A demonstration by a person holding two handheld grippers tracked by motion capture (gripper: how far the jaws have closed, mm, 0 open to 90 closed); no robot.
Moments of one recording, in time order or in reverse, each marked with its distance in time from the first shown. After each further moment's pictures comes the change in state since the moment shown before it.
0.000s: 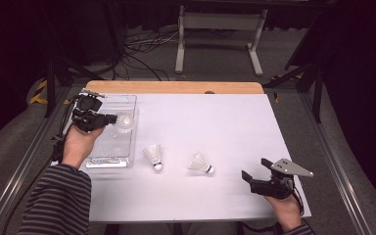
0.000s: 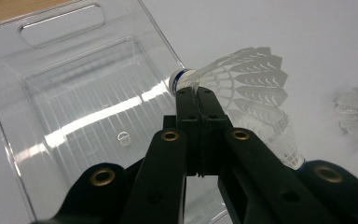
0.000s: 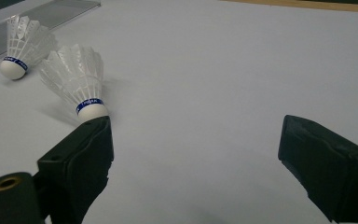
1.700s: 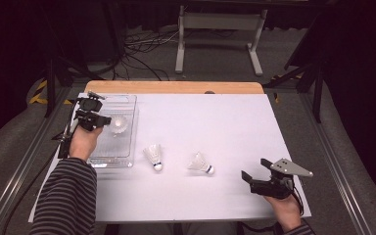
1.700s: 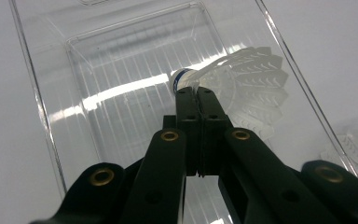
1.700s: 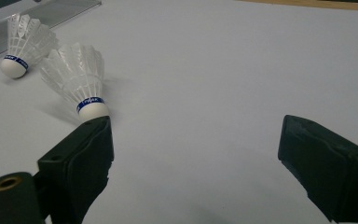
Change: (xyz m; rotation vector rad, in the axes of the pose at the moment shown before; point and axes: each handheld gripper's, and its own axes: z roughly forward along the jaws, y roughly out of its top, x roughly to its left) left arm 0.033 -0.004 0.044 0.097 0.159 -0.095; right arm 0.000 0.000 0.001 0.005 0.004 0.001
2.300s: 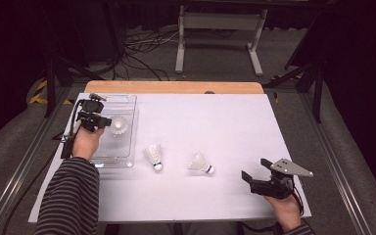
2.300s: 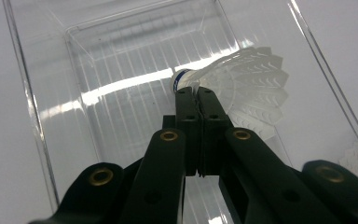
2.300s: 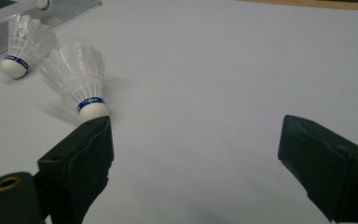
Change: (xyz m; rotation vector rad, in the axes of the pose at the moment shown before) left arm 0.002 -0.002 0.015 0.023 0.017 -0.020; right arm 0.000 0.000 0.000 0.000 0.002 0.002
